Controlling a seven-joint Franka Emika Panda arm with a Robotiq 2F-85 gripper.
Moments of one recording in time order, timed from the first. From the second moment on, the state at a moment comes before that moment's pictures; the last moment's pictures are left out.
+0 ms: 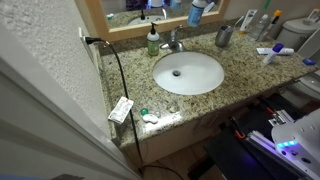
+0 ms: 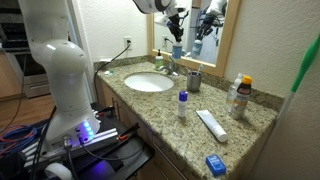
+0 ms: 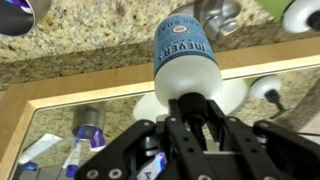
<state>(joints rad) 0.09 0.04 -0.08 -2.00 0.01 2.55 0.25</state>
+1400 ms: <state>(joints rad) 0.28 -0.15 0.24 -2.07 0.11 2.36 0.14</state>
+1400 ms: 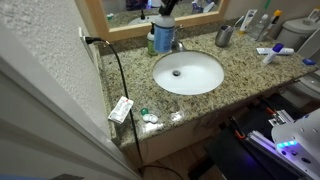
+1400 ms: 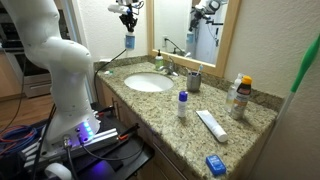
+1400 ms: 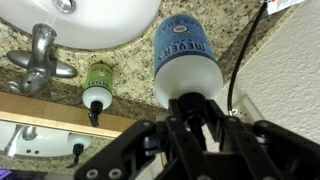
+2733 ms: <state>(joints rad) 0.30 0.38 0.14 -1.77 -0.44 2.56 0.83</state>
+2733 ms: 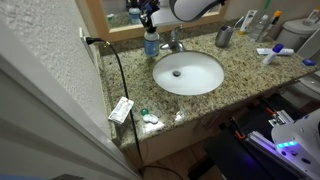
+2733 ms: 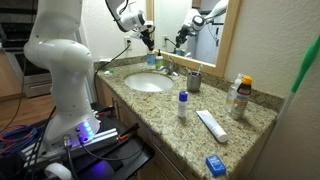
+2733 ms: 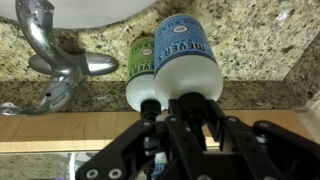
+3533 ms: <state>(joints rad) 0.45 0.50 0.03 -1.69 -0.44 2.63 0.89</state>
